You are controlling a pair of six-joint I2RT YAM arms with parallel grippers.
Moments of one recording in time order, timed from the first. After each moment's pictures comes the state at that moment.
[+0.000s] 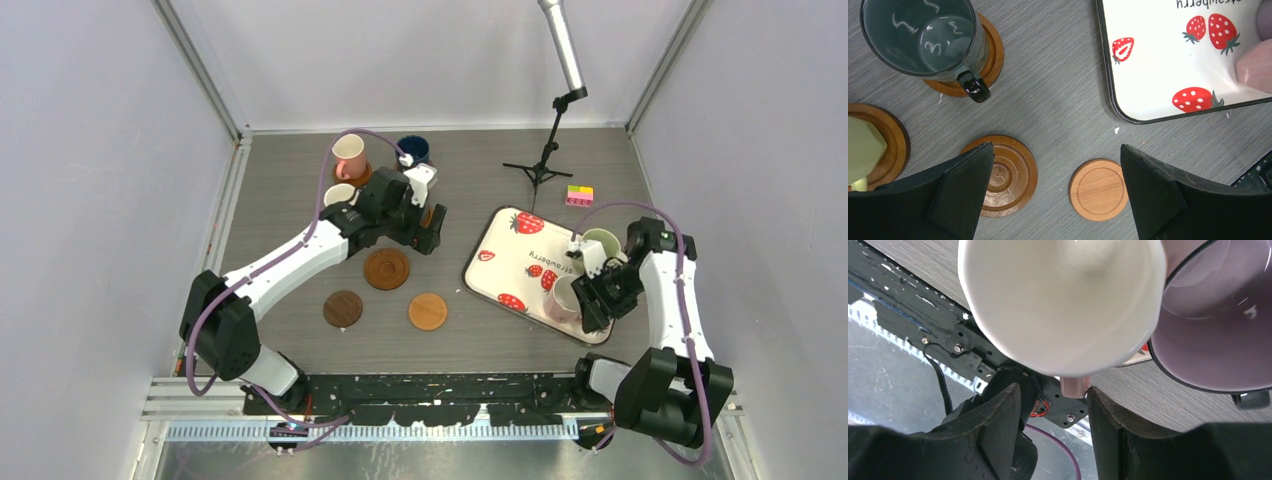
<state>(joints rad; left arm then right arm) -0.68 1.50 1.22 -0.42 0.07 -0.13 -0.32 1.13 0.90 -1.39 -0.31 -0.88</state>
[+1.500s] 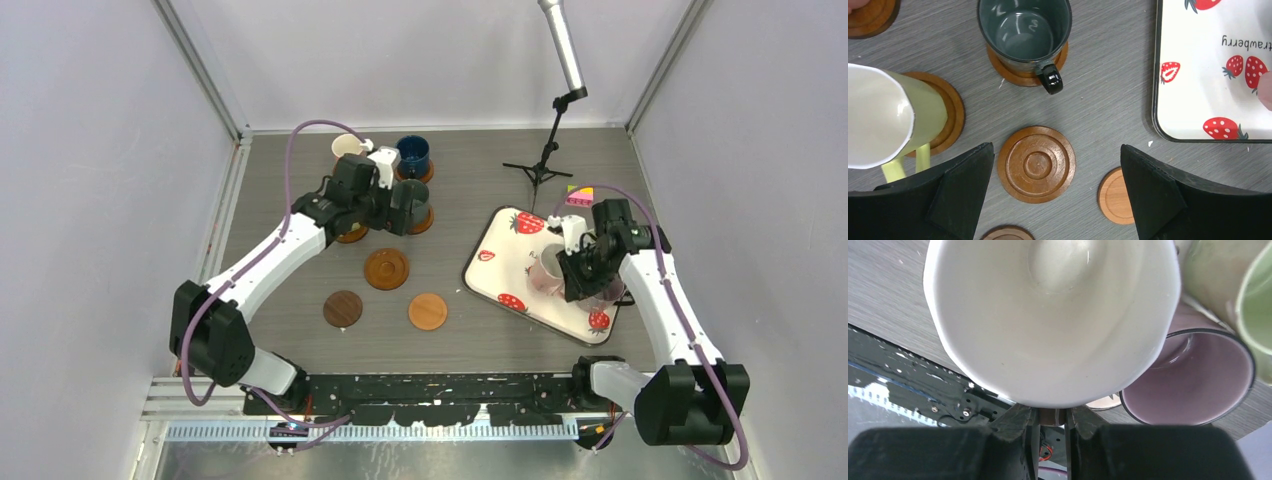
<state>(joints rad) -0.52 1.46 1.22 -0.47 0.06 -0.16 -0.01 1.11 0.91 -1.13 -0.22 -0.47</state>
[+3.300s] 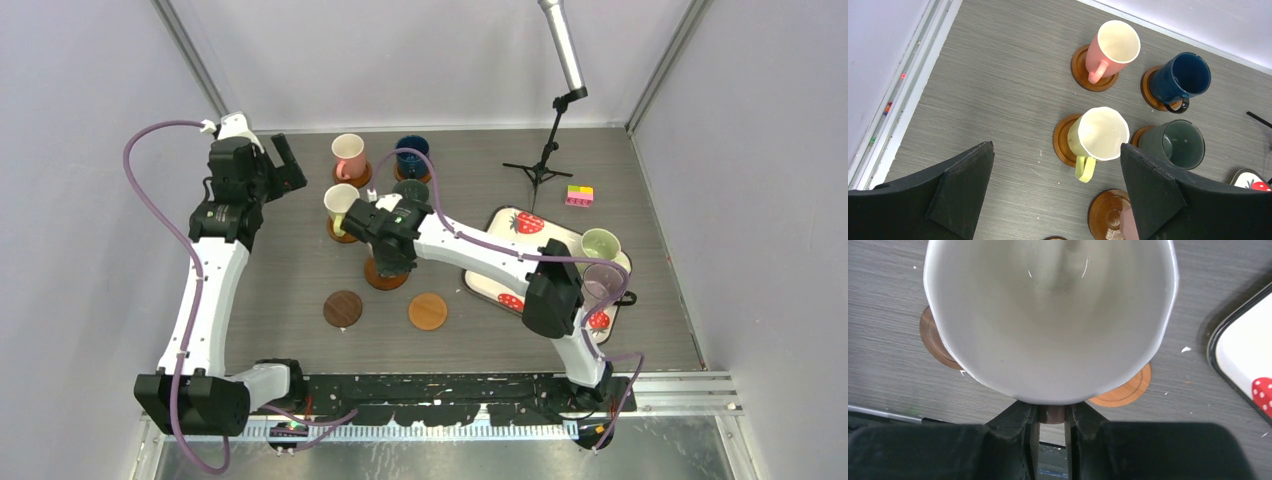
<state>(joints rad) -0.02 1.16 1.28 -0.55 -0.15 -0.31 1.08 2.07 2.00 -1.12 0.30 0.83</state>
